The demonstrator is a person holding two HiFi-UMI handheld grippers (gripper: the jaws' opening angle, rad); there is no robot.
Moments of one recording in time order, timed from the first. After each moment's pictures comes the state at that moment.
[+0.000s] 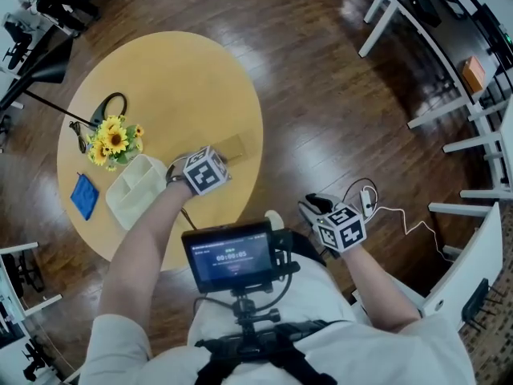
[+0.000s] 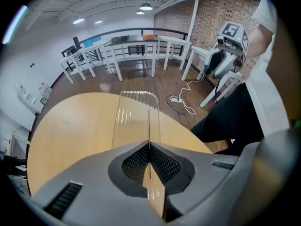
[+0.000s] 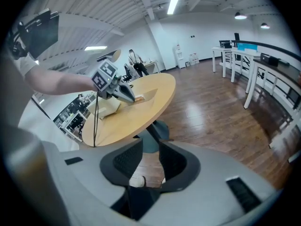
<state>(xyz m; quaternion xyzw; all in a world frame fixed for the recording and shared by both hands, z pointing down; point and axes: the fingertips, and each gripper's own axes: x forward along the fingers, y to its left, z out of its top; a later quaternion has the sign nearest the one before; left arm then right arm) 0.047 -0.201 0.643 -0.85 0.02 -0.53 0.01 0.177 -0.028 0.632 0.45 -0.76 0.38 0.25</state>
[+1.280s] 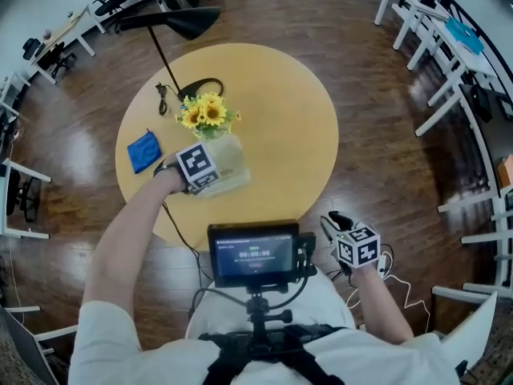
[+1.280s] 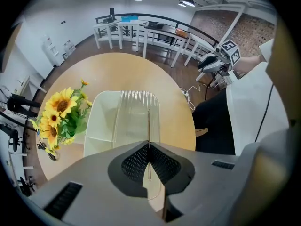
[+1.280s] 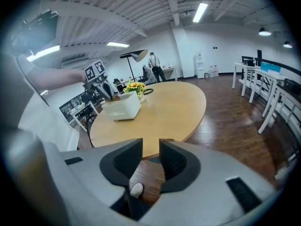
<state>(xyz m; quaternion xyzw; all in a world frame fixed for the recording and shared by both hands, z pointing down) -0.209 -0.170 0.562 -0.80 0.13 -0.57 -0.15 0.075 -0.060 0.593 0.40 -0.83 0.29 0.27</state>
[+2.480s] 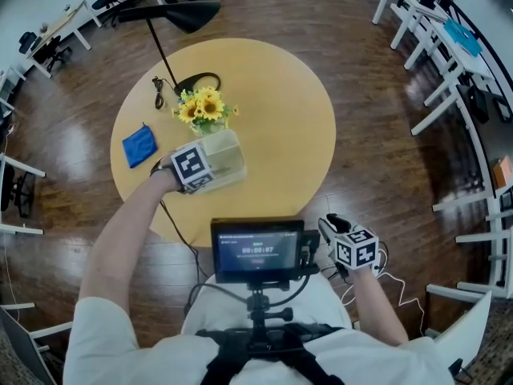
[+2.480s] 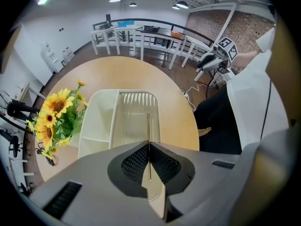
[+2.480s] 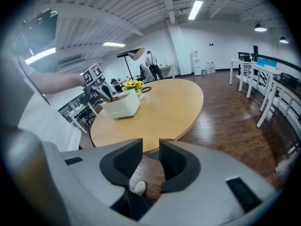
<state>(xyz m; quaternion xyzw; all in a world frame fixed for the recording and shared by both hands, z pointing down) -0.209 -0.165 0.575 -0.81 0.13 -0.55 -0.12 0.083 -0.046 0.601 0.41 -0.81 0.31 0.27</state>
